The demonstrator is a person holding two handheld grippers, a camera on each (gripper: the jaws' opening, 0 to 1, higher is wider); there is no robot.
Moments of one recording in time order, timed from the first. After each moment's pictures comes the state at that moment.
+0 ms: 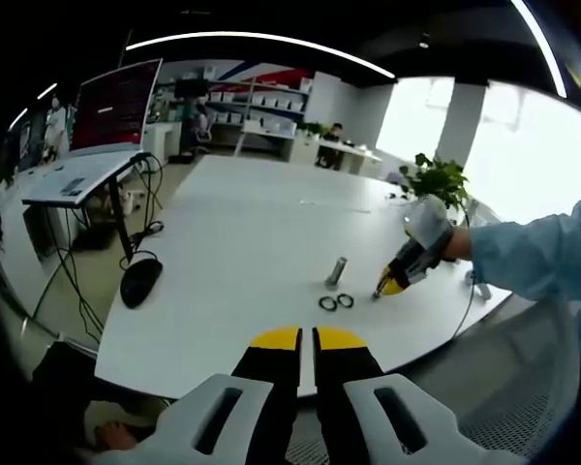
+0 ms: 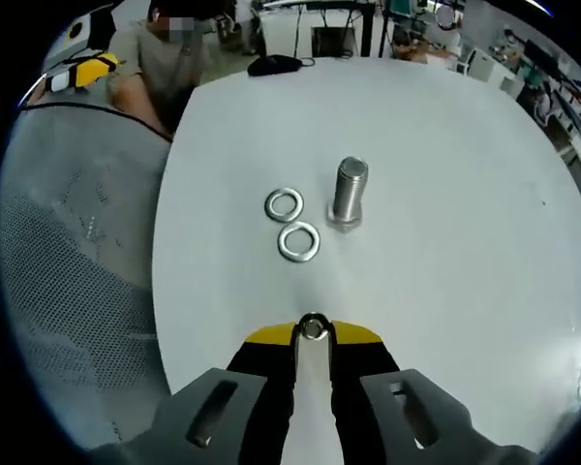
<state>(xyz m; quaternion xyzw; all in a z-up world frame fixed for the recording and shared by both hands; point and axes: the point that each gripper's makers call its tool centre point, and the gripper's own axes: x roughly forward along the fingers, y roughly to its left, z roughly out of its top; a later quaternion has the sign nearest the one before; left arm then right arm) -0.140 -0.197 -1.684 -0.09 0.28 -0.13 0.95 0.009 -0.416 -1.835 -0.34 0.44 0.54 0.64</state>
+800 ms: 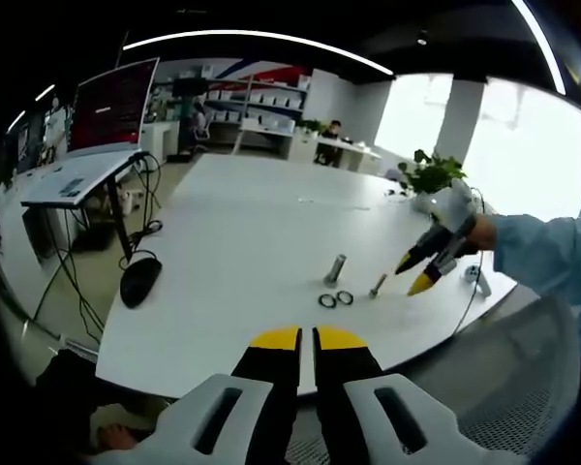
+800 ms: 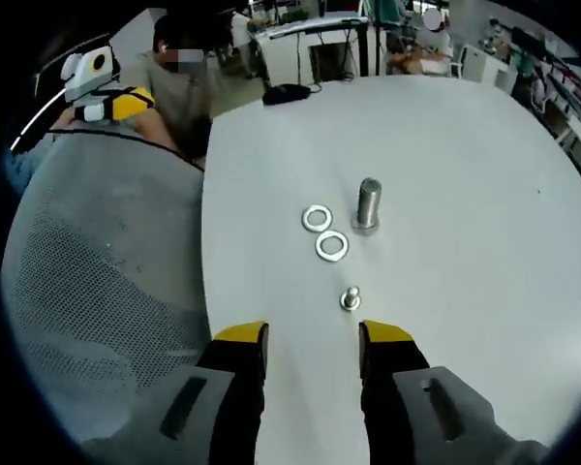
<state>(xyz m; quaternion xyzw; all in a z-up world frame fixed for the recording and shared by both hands) -0.140 -0.197 -1.682 -0.08 0.28 -0.13 0.95 -0.022 -0.439 -1.764 -0.25 0.42 0.54 0.68</state>
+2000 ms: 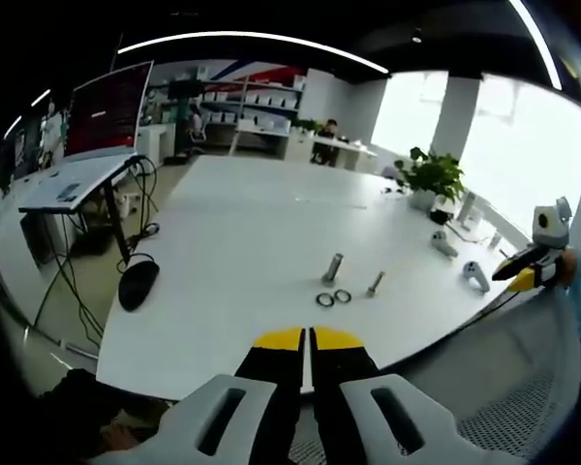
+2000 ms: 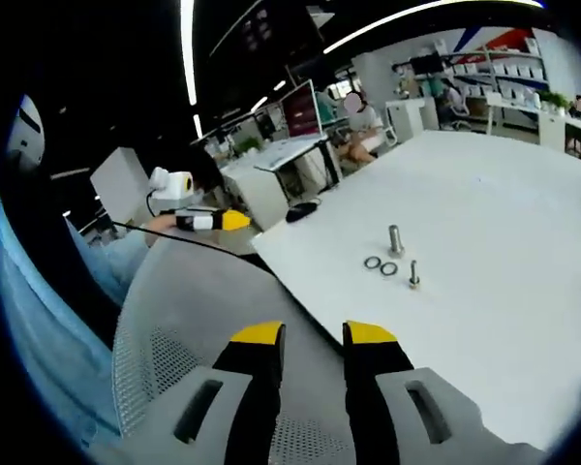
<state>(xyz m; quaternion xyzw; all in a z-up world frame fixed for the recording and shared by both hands) -0.142 -0.201 -1.684 -0.07 0.29 -0.14 0.94 -0.171 -0.461 -1.666 0.02 0.33 0.49 0.81</state>
